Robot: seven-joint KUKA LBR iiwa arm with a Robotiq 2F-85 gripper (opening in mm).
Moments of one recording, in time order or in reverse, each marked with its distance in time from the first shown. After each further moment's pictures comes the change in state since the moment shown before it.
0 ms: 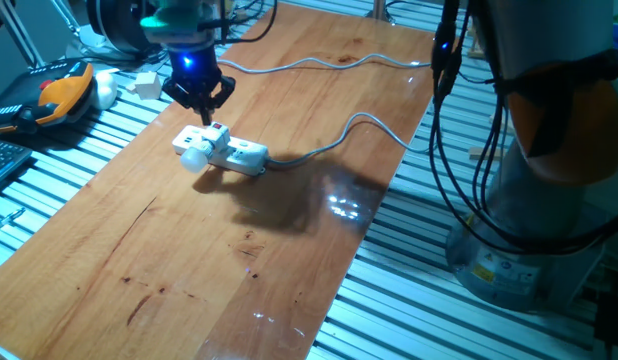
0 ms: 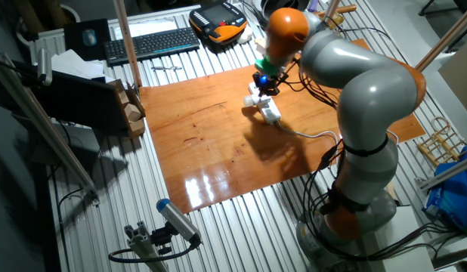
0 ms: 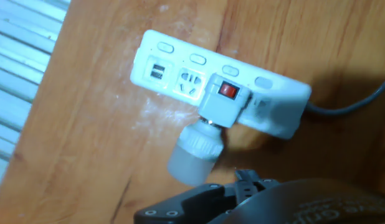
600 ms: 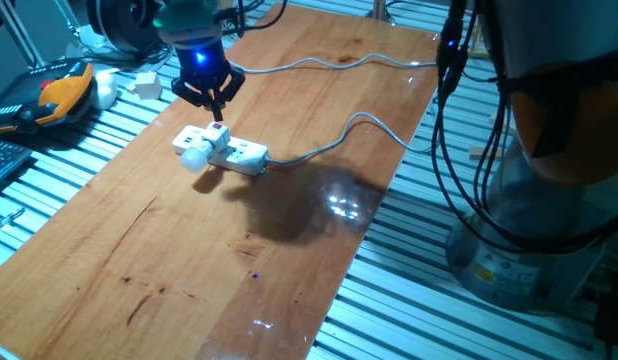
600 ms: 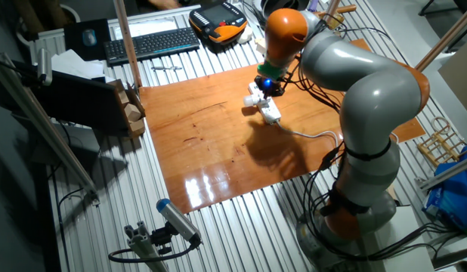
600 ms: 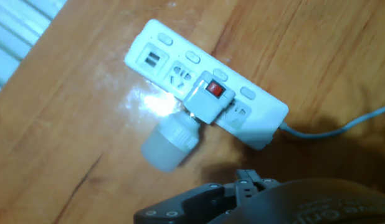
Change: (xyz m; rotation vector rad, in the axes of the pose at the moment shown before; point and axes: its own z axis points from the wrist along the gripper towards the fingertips) arm 0.011 -0.020 -0.015 0.019 -0.010 -0.204
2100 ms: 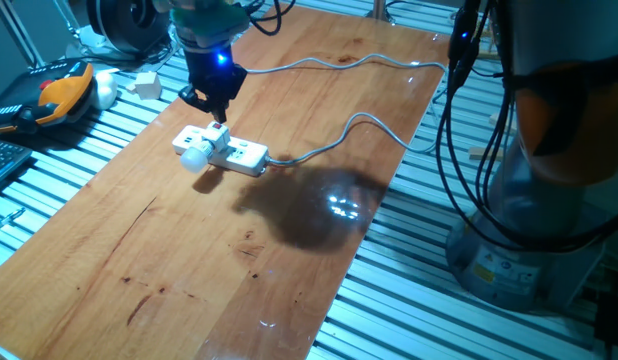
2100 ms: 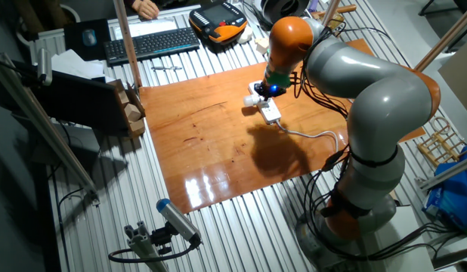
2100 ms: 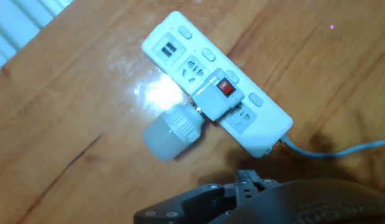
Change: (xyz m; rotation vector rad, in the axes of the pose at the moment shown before) arm 0.006 0.000 0.002 -0.055 -0.075 -0.524
